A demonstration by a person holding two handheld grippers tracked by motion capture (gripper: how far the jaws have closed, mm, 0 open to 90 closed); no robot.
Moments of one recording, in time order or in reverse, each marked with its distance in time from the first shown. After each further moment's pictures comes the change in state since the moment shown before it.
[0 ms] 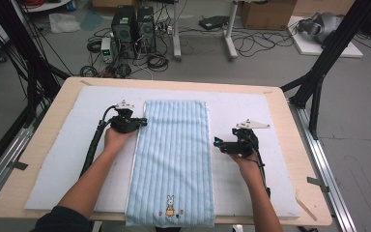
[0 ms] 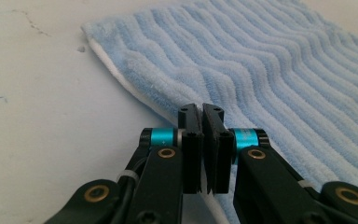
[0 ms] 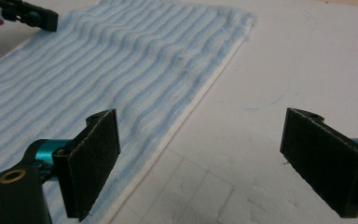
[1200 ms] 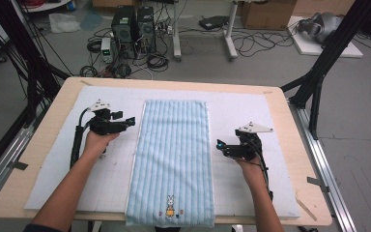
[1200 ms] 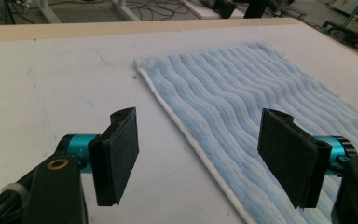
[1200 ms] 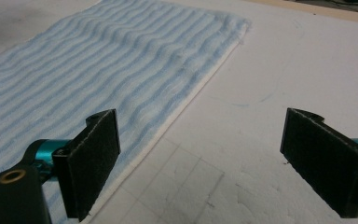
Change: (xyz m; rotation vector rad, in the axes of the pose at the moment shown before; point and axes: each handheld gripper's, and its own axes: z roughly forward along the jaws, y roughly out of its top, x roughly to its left) left arm 0.015 -0.007 -0.054 -0.178 0.032 -0.048; right arm 0.001 -0.007 -0.014 -0.025 -0.021 -0.053
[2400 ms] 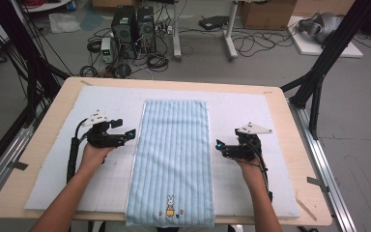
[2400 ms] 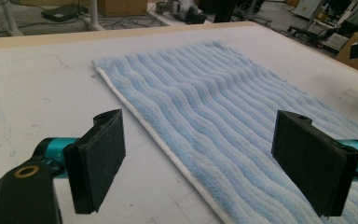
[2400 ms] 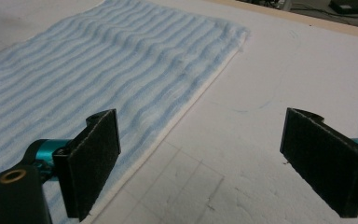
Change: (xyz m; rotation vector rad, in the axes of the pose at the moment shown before) left arm -0.021 -0.023 -0.030 -0.056 -0.118 0.056; right arm 0.006 0.002 -0.003 -0.014 -0.023 -0.035
